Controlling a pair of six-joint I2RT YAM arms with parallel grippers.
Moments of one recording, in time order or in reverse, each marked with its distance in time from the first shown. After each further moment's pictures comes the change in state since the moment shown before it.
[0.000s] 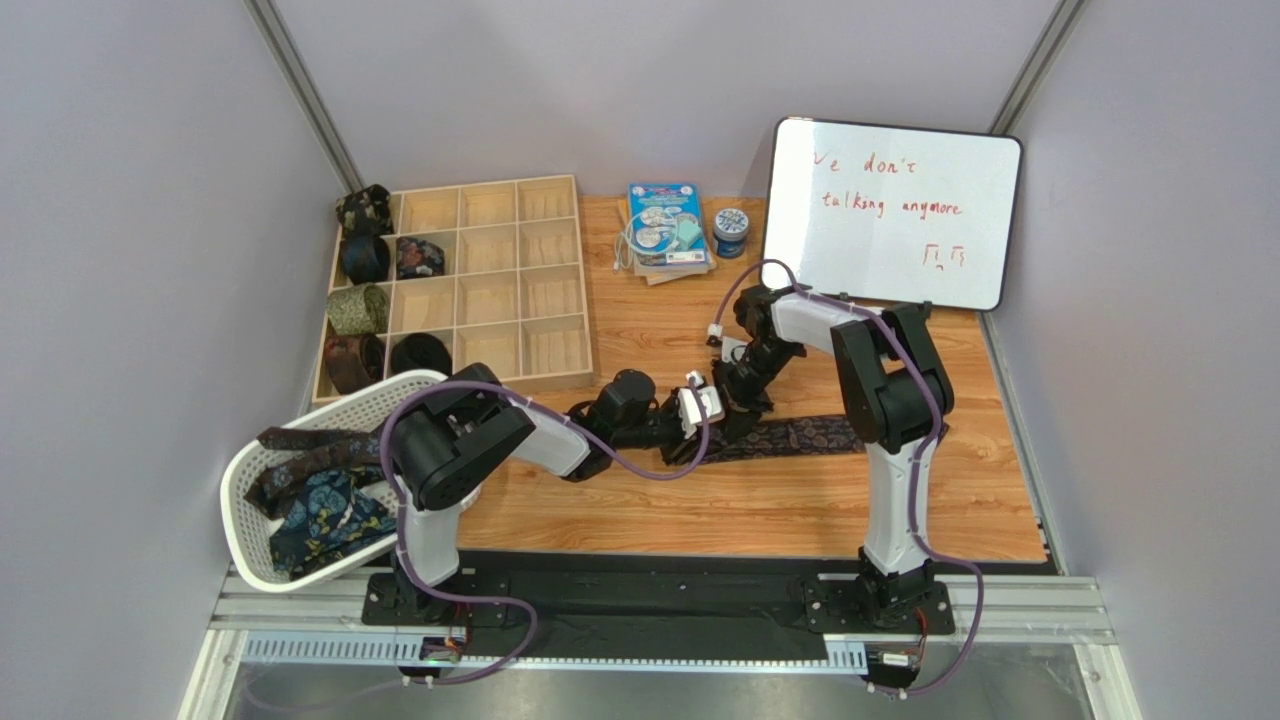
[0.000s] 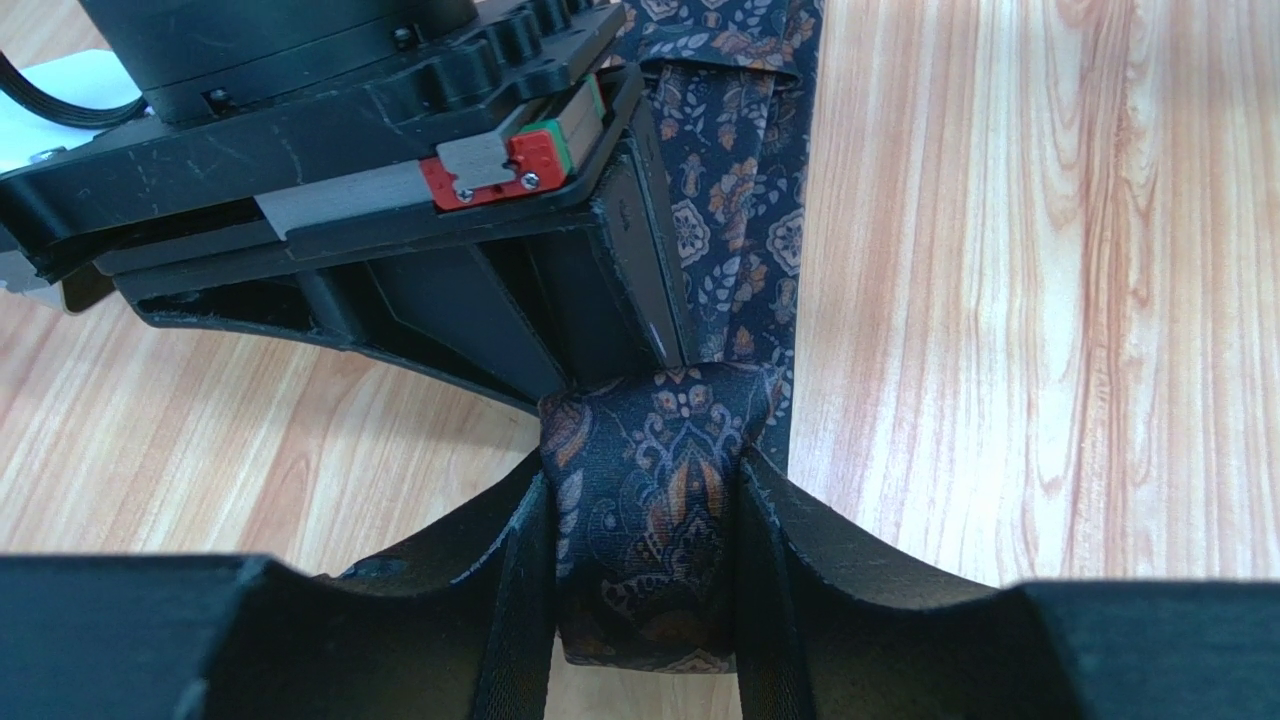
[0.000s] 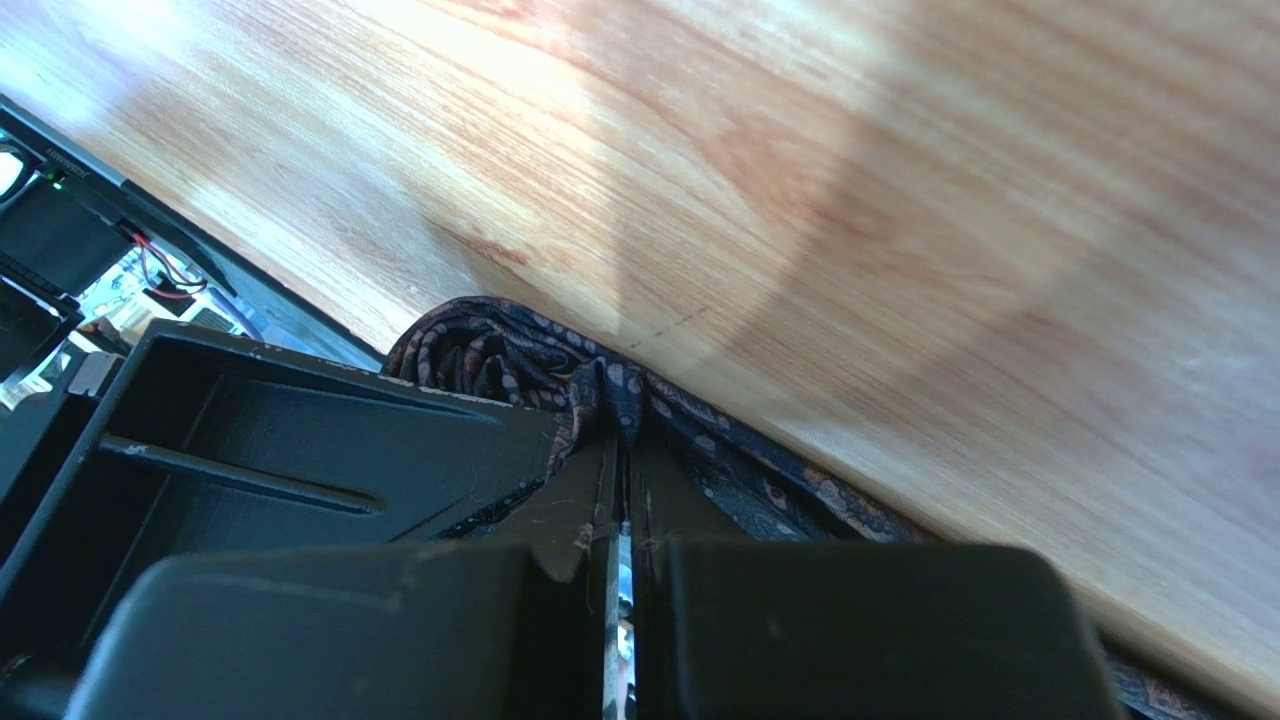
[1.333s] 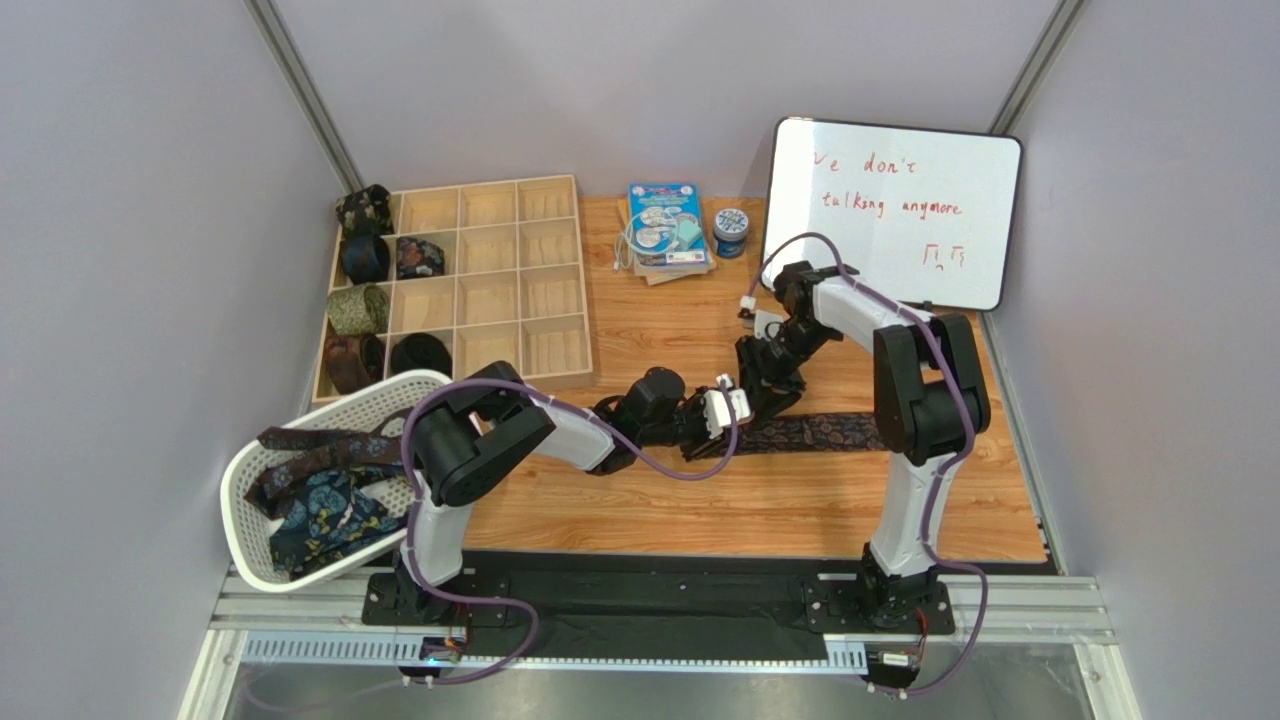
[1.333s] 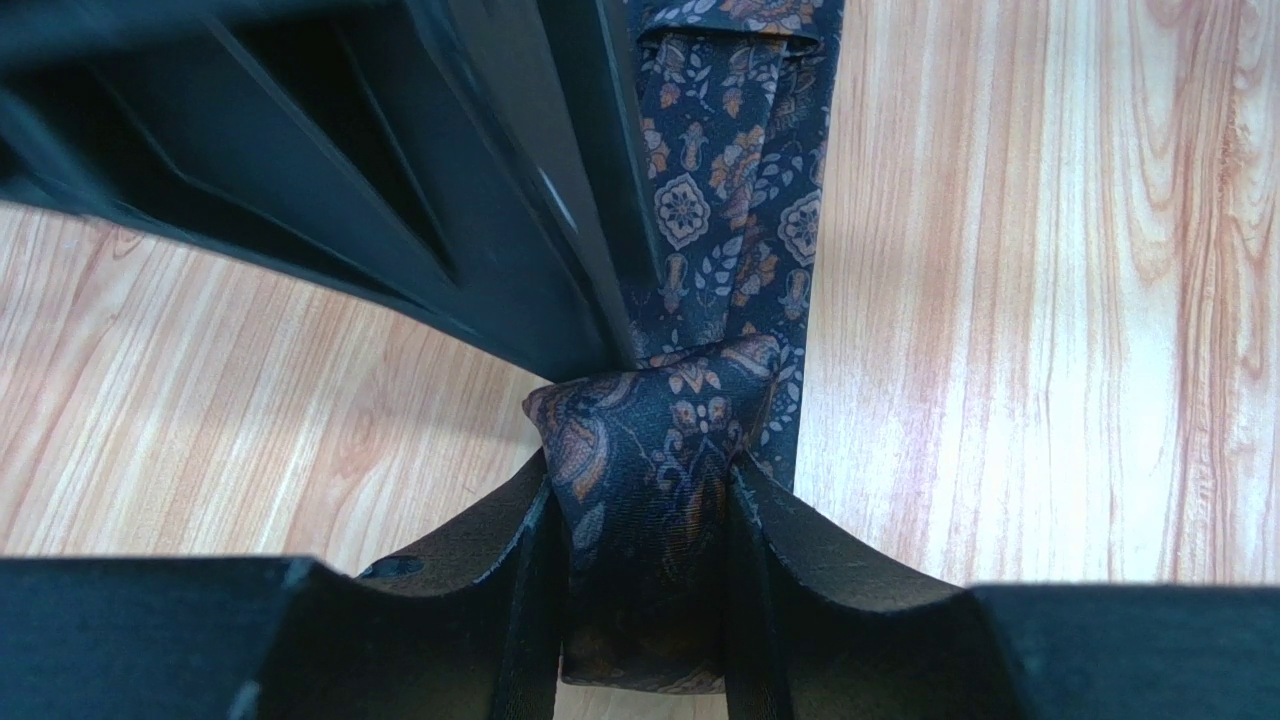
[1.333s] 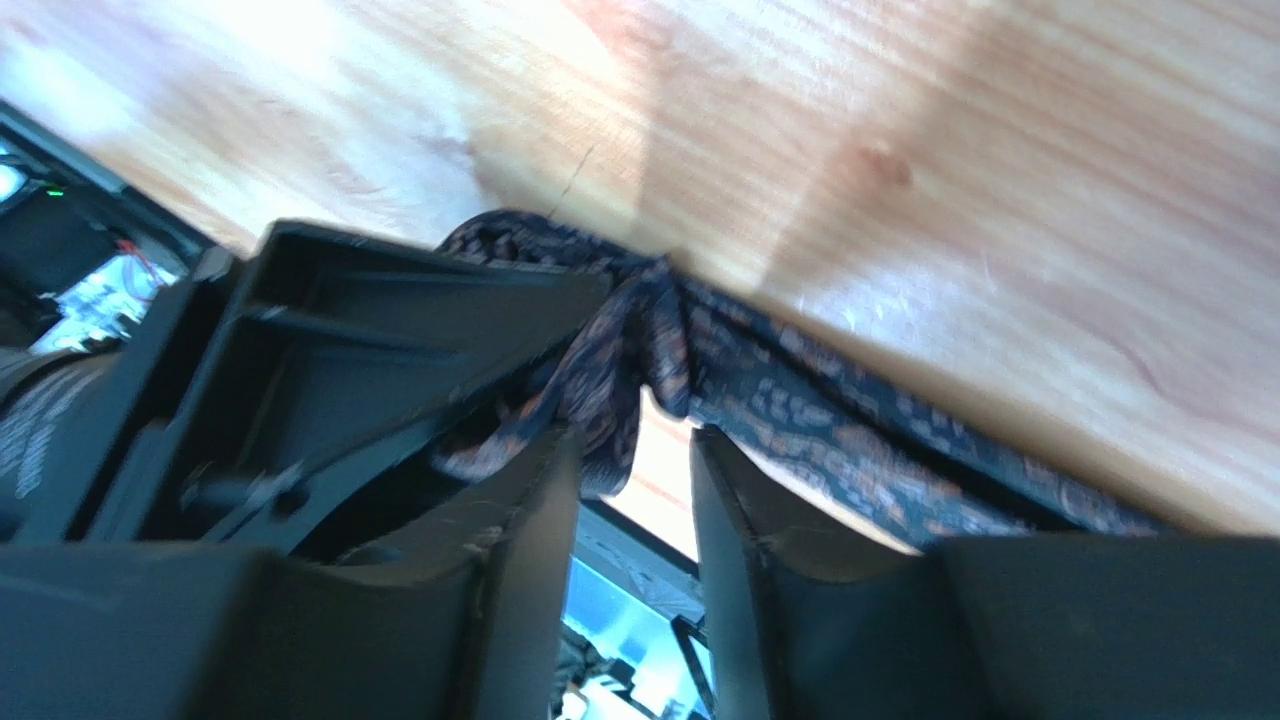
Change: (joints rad) left arm -0.053 0.080 0.138 -0.120 -0.087 0.078; right arm -0.119 -0.110 0.015 -0.076 0.054 -0.111
